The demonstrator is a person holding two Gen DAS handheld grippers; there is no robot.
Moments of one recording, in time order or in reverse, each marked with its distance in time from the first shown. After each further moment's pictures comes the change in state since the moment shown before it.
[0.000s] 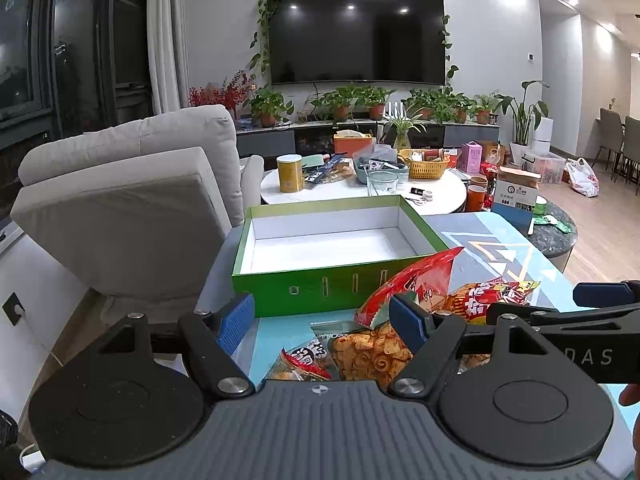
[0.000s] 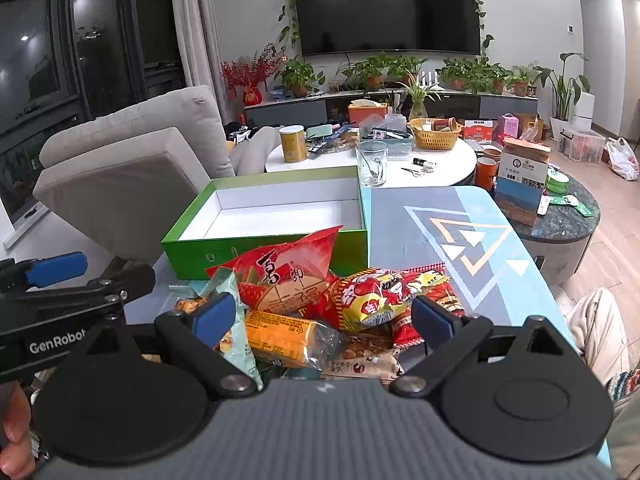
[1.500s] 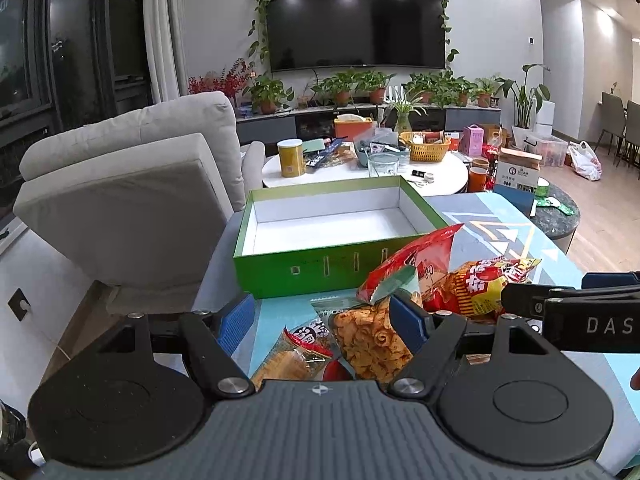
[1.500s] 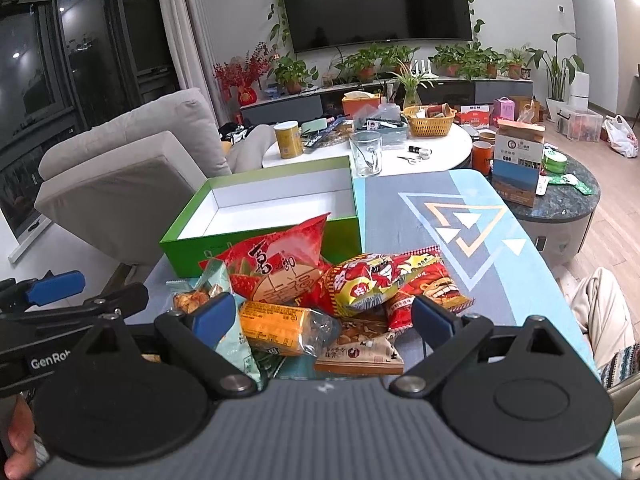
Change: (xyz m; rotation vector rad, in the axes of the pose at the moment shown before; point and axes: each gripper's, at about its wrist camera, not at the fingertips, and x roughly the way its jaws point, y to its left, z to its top) left arm 0.002 -0.002 -0.006 0.023 0.051 0.011; right arm -0.001 -0.014 -0.007 0.060 0.021 0.020
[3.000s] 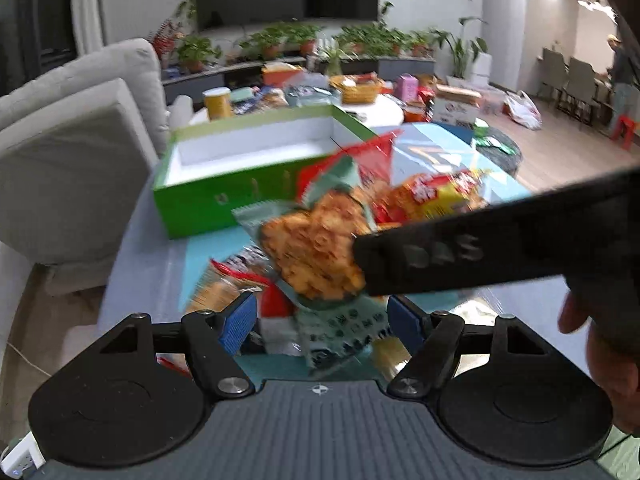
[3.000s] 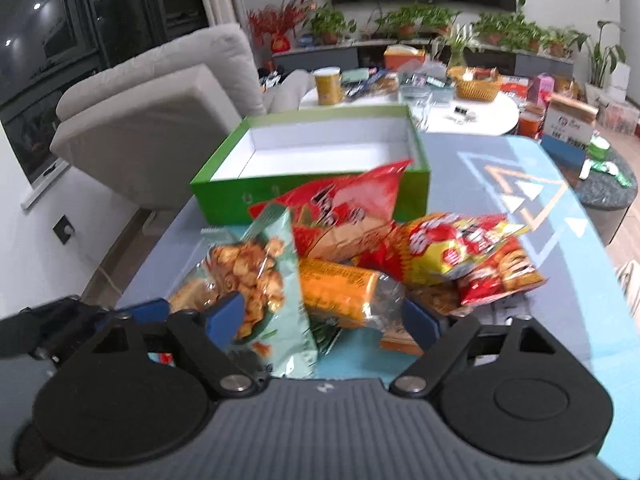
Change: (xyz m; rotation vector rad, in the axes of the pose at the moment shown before) left arm 0.031 -0.010 -0.044 0.089 0.142 -0.221; right arm 0.045 0.042 -0.012 -0.069 0.172 0.079
